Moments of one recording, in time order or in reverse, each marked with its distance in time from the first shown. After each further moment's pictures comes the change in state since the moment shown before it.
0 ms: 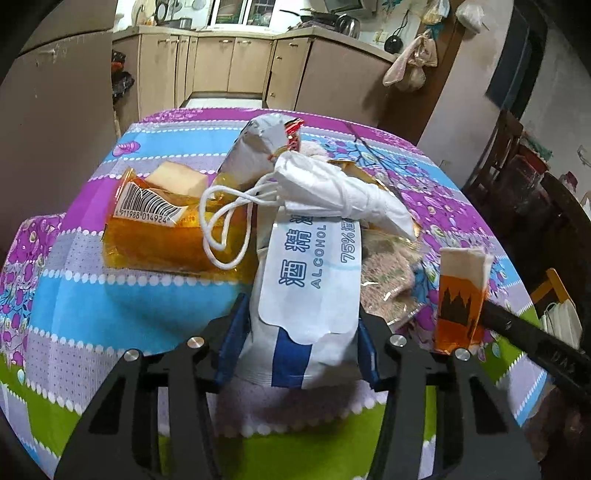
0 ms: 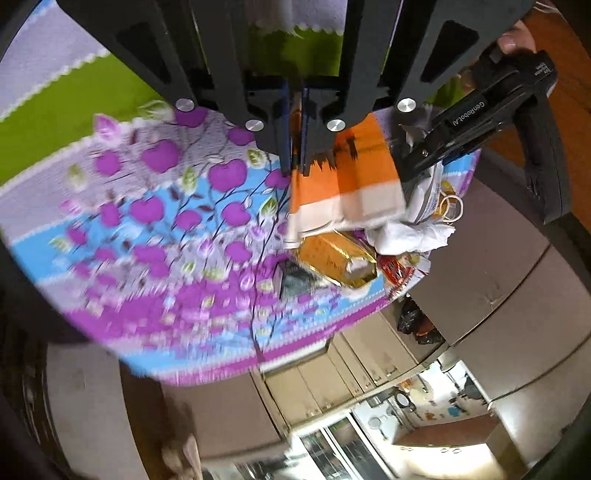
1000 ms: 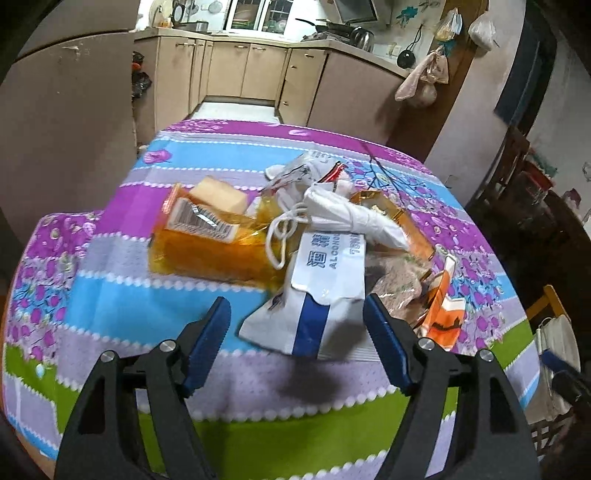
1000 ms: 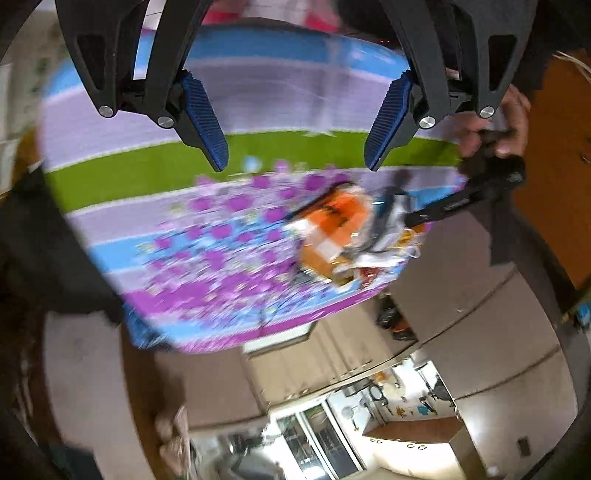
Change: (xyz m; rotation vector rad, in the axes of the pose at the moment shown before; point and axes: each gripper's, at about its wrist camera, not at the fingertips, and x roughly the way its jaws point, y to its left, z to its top) left arm -0.023 0.026 0.012 -0.057 -0.018 0.007; right arm -0.103 -0.036 -0.039 -0.045 -0.024 0.094
